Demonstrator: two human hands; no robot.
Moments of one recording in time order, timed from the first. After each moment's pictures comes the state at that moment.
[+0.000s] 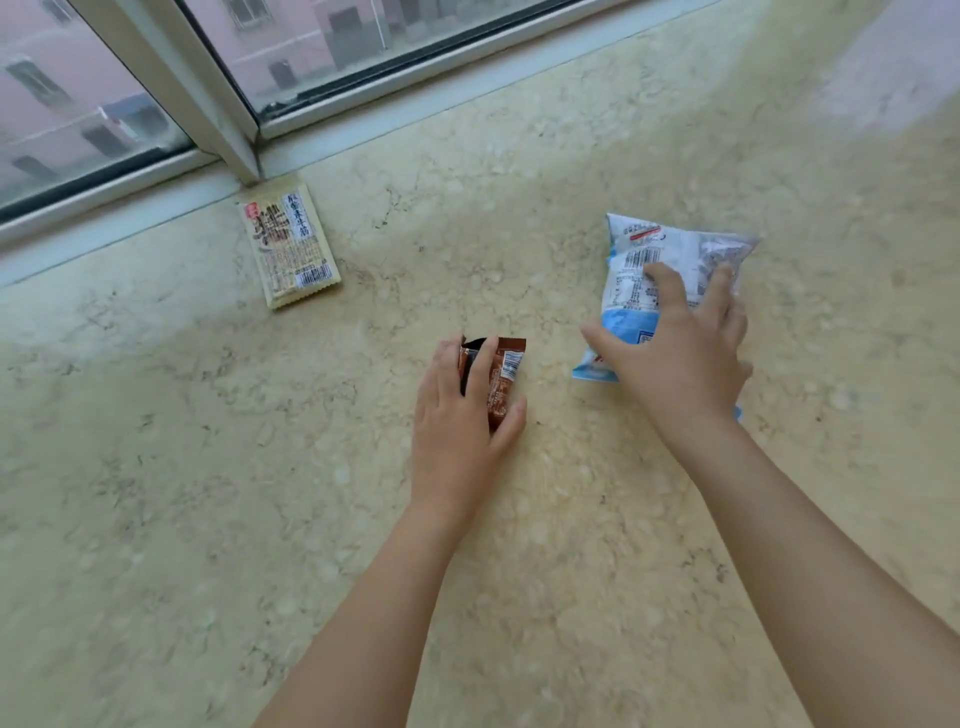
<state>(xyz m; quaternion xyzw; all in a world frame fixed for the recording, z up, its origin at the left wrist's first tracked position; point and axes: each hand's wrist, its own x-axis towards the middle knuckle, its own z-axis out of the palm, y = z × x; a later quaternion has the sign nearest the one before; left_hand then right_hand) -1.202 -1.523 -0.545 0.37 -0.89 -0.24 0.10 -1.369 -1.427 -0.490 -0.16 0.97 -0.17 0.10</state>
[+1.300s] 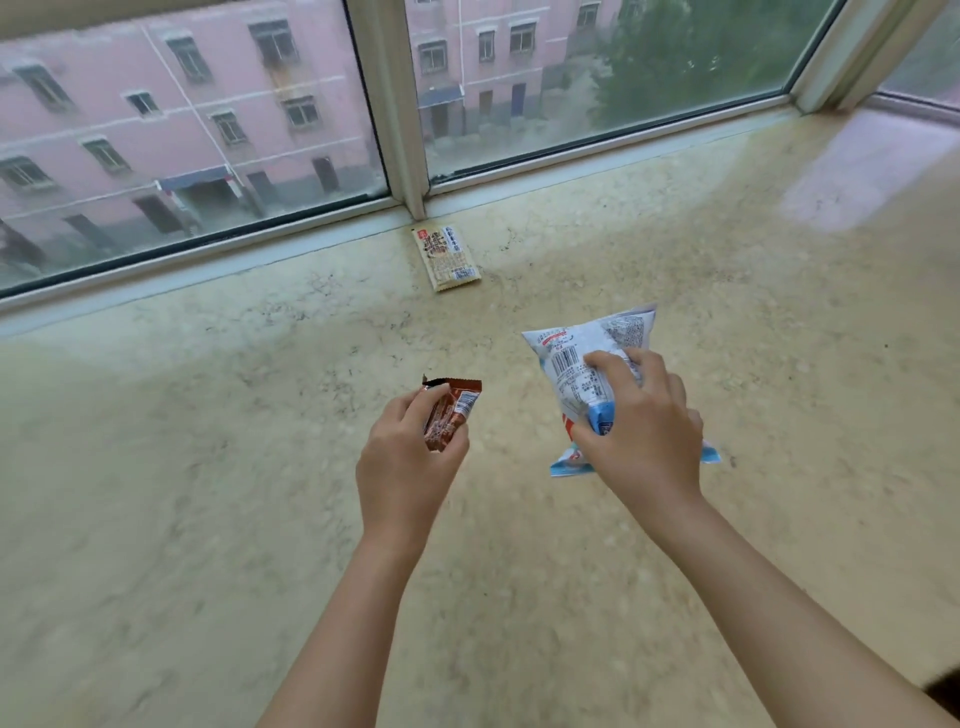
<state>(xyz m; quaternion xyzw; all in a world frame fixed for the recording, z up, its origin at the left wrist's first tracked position) -0.961 -1.515 -0.405 0.47 -0.81 -0.26 0.22 -1.119 -1.387 -0.374 -0.34 0.92 -0.21 -0.01</state>
